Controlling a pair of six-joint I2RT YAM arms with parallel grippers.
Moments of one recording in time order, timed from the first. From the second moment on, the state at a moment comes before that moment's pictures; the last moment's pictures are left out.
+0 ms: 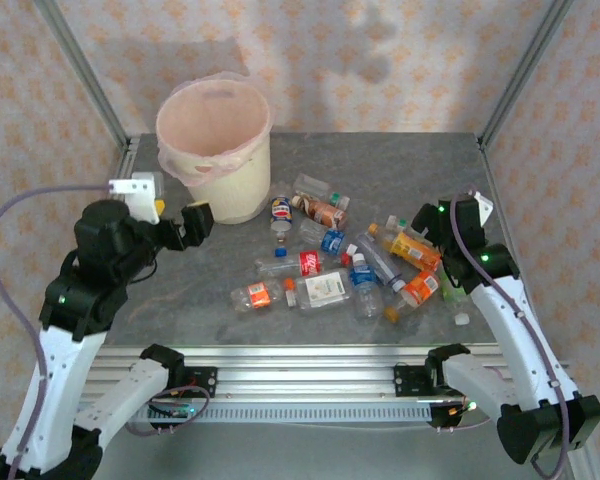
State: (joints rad) left arm -0.26 0.75 1.22 -0.83 0.00 -0.28; right arm 0.20 0.93 0.97 -0.82 0.35 0.66
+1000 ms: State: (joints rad) left arm -0.74 1.02 0.81 -0.87 -0.15 -0.39; right arm 0.20 1.14 0.97 -0.77 0.33 0.70
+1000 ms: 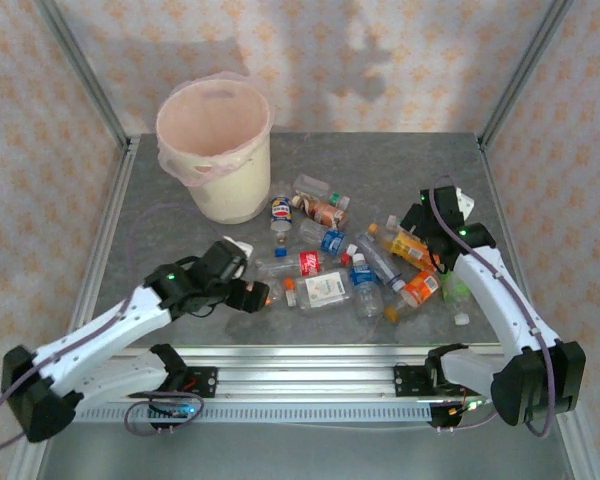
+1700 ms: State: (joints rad) left arm -0.81 1.41 0.86 -0.79 -0.34 -0.27; right arm 0.20 1.14 0.97 -0.76 0.33 0.70
